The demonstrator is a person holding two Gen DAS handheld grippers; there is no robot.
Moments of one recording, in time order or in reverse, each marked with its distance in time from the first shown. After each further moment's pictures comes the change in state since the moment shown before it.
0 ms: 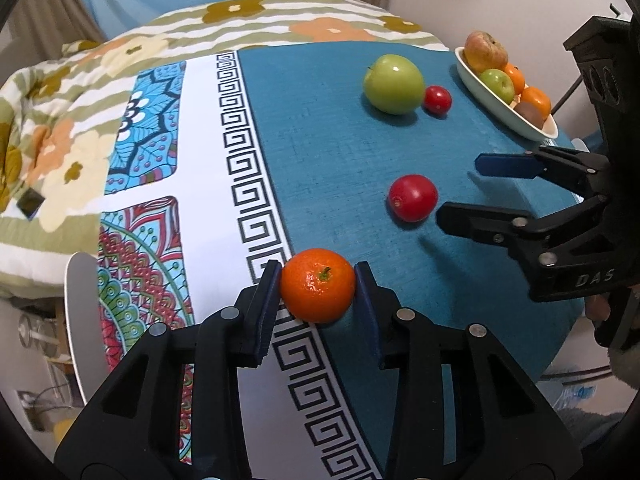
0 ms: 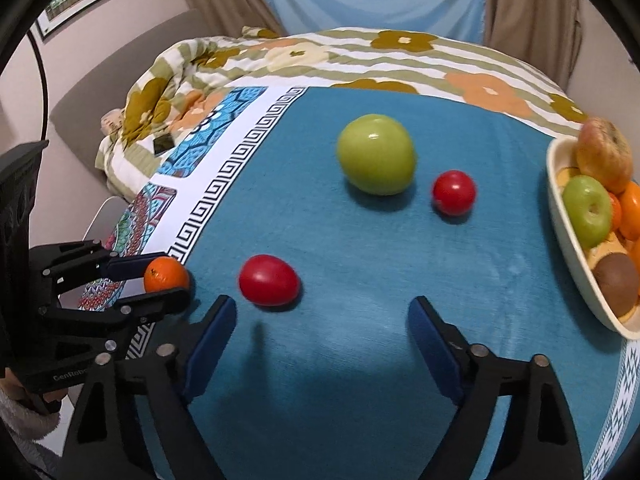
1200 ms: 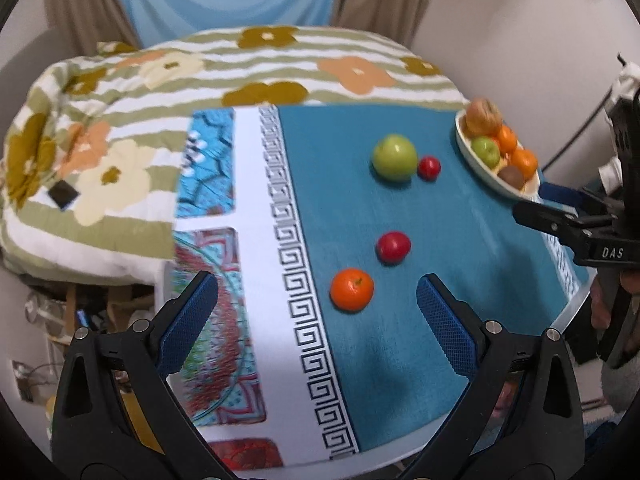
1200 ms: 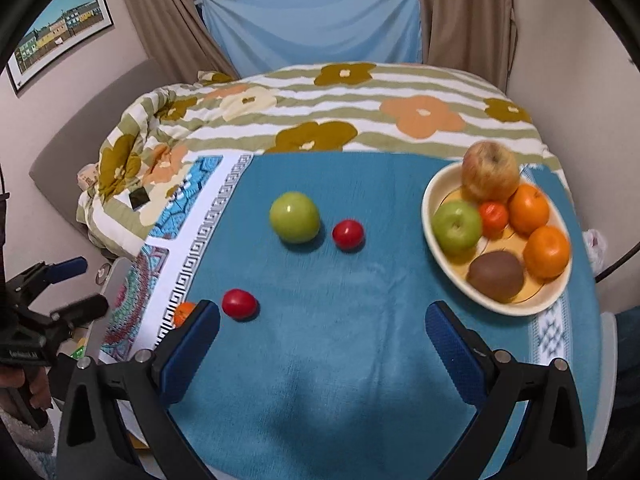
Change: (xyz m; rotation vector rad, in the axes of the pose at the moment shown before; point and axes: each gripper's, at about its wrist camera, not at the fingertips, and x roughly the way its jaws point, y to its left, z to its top) left arm -0.072 0.003 0.017 -0.089 -0.080 0.024; right arm -0.094 -0.041 0.001 0.160 -0.101 -0.121
